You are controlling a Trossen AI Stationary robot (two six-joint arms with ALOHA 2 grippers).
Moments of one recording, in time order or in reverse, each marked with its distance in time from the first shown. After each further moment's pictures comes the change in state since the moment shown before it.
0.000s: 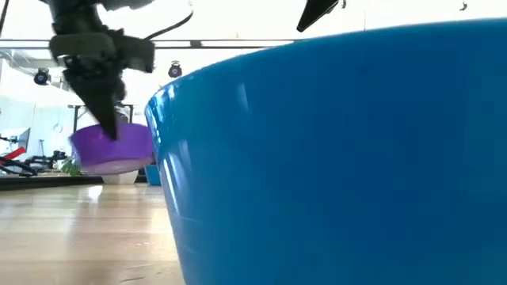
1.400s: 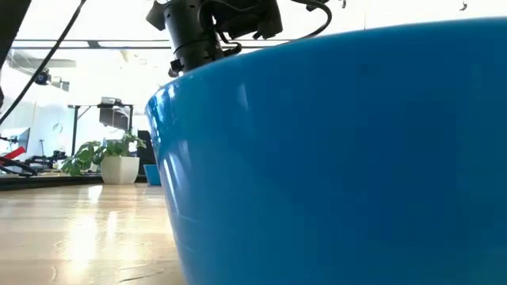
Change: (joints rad) left arm 0.038 0.655 0.527 0.126 0.006 0.632; right arm 0.000 -0.098 0.000 -0.003 0.000 0.027
